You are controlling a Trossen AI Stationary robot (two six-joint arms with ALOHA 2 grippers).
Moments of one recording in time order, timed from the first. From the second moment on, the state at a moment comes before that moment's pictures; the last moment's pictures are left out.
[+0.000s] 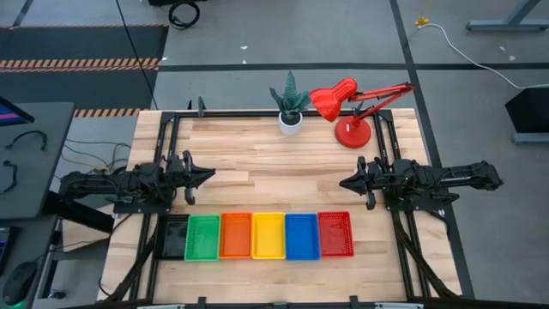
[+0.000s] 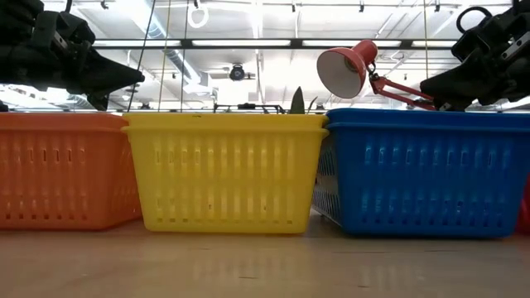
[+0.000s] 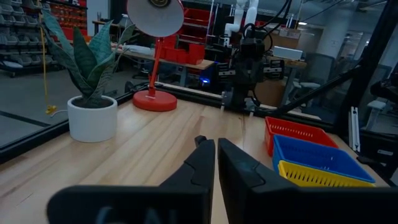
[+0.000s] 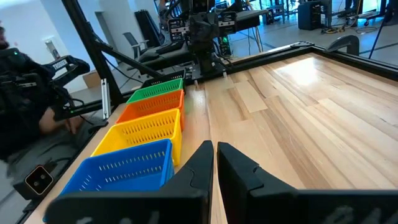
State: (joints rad) left arm -0.01 0.06 0.01 0.08 -0.24 -0.17; right arm 0.03 0.11 0.01 0.01 0.01 0.27
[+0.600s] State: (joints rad) left arm -0.01 0.06 0.01 0.08 -0.24 -0.17; right arm 0.03 0.11 0.01 0.01 0.01 0.27
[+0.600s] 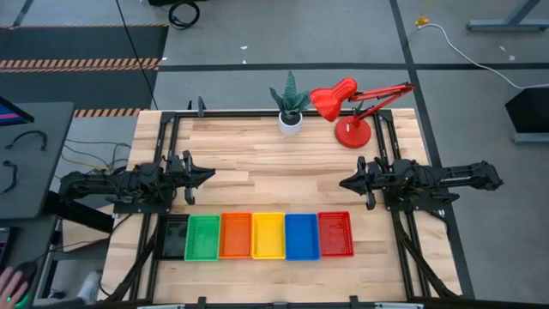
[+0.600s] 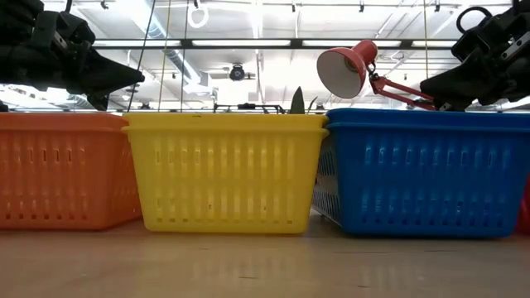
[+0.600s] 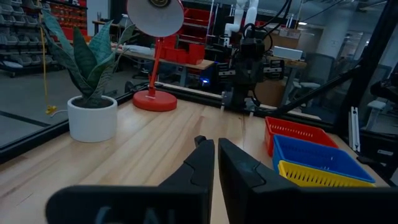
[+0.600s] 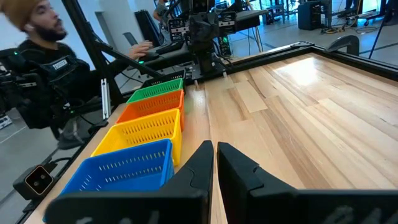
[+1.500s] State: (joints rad) left arm -0.01 0.06 0.01 0.08 -0.24 -0.17; right arm 0.03 0.11 0.01 0.01 0.01 0.27
